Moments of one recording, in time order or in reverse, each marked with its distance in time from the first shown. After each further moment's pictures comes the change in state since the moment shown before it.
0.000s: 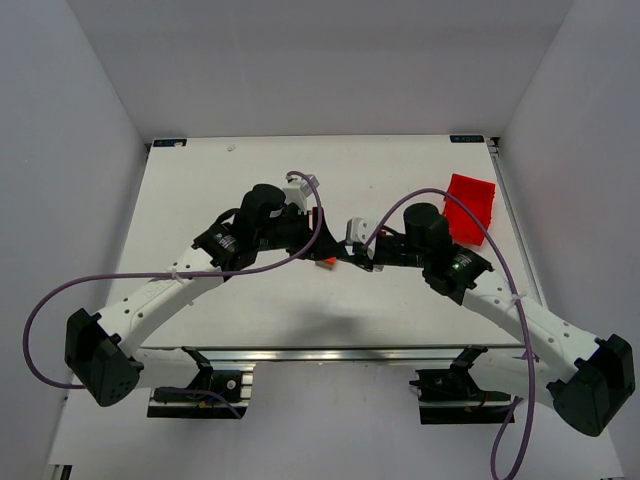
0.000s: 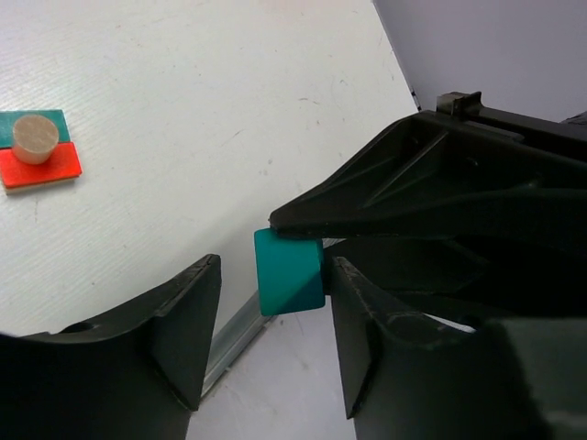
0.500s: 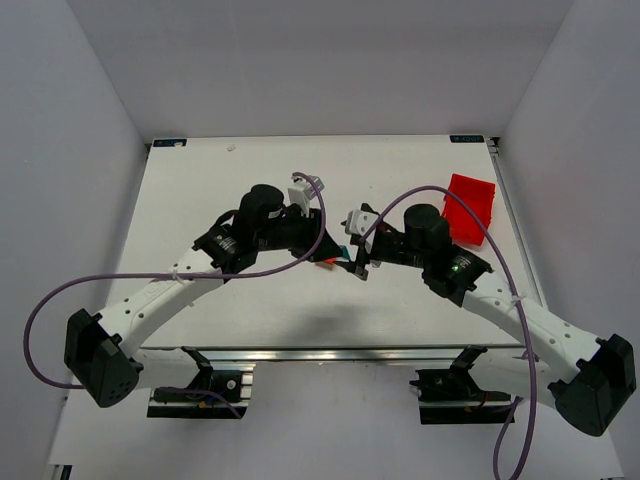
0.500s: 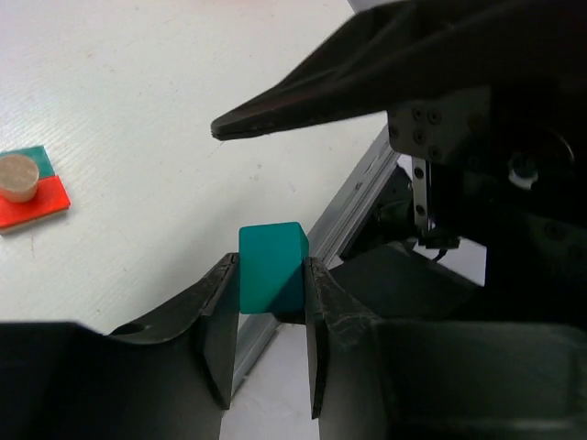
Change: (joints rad) left arm 0.006 -0.002 -0.024 0.076 0.067 0.063; right arm 0.031 -0.002 -0.003 0.069 0.125 0.075
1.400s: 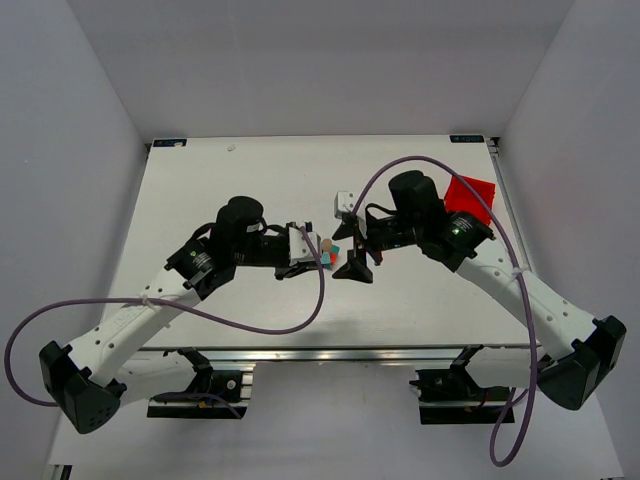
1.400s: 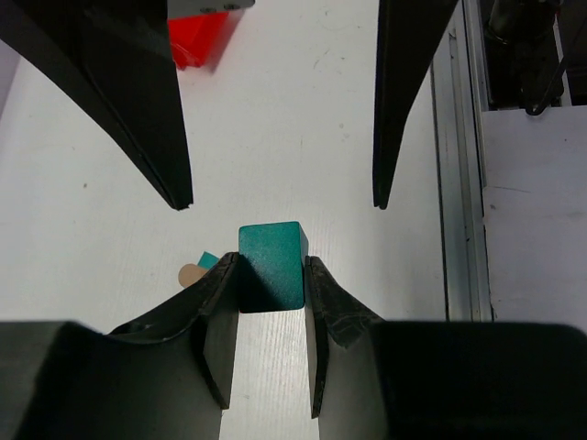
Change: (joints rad) left arm -0.006 -0.172 -0.045 -0.134 0.206 1.079; right arm -0.020 0.162 0.394 -0.534 -0.269 0.061
